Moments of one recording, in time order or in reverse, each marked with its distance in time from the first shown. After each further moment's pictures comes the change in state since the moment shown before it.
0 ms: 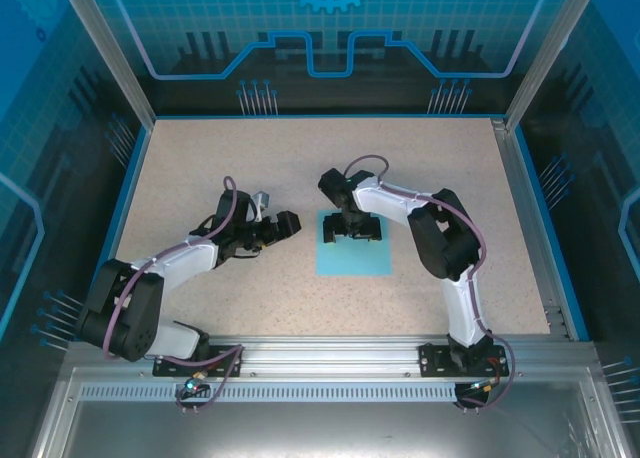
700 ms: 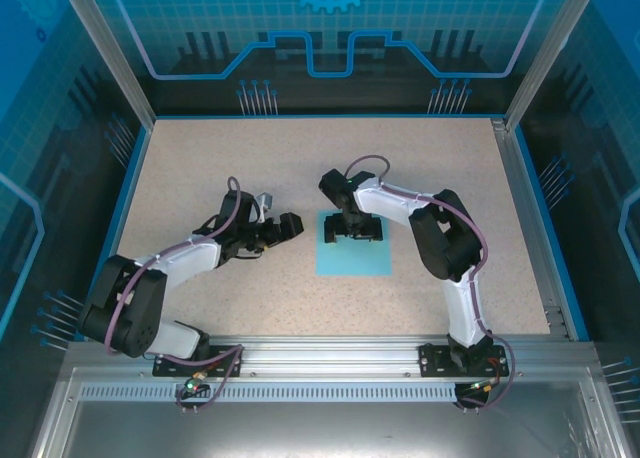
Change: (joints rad) left arm -0.017 0.027 0.007 0.000 0.000 0.000; right arm 0.000 -0.015 -0.020 0.011 0.015 0.008
